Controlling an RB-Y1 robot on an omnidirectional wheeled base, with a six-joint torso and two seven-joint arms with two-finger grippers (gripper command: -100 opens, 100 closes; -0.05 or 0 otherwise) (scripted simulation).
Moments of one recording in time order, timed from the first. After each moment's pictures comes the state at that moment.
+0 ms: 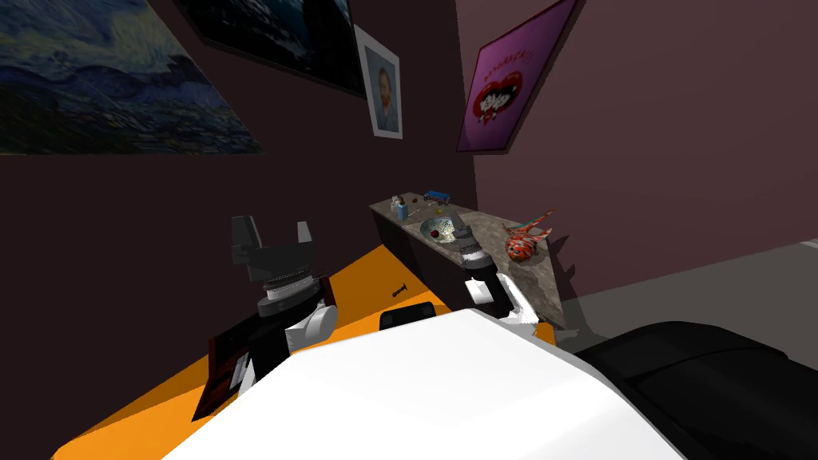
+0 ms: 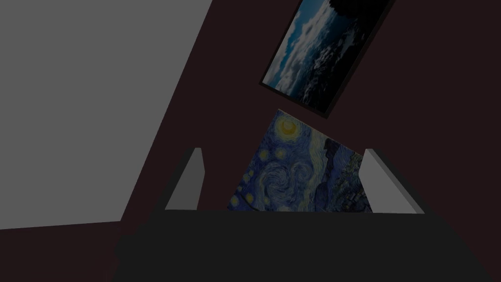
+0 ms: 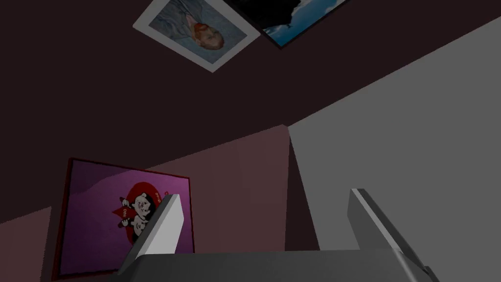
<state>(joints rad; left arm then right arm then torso) 0.45 0.04 -0.04 -2.40 0.03 -0.50 0.08 0.46 -0.25 -0.01 -2.30 0.19 -0.40 0.17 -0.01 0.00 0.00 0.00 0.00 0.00</state>
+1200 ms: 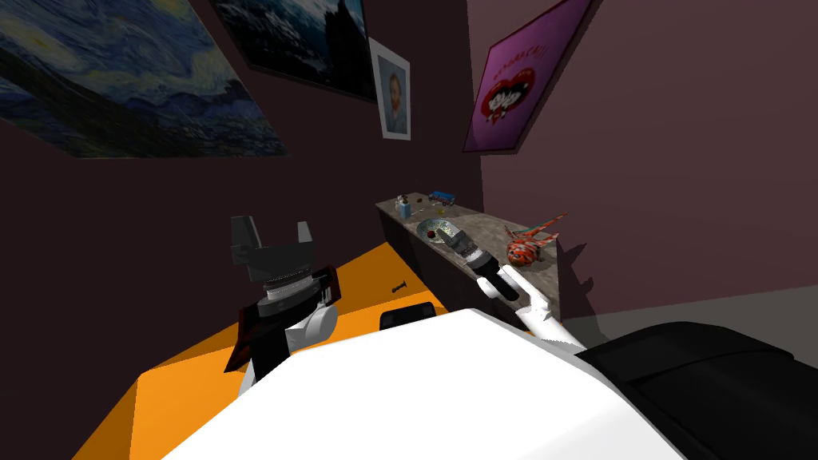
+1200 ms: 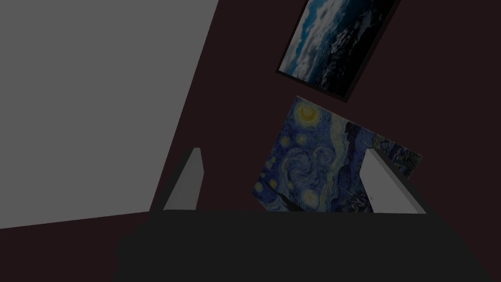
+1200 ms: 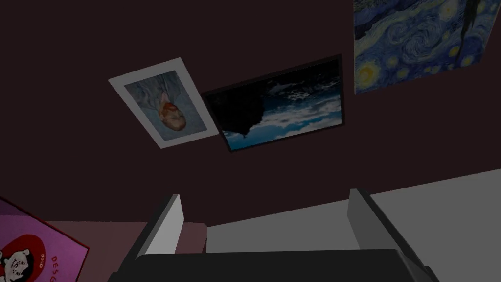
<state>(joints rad) 0.45 0.04 -0.04 -2.40 0.03 -0.50 0.08 0.43 -0.57 -0.03 -2.16 0.36 -0.42 0.33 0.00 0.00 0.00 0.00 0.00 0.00</state>
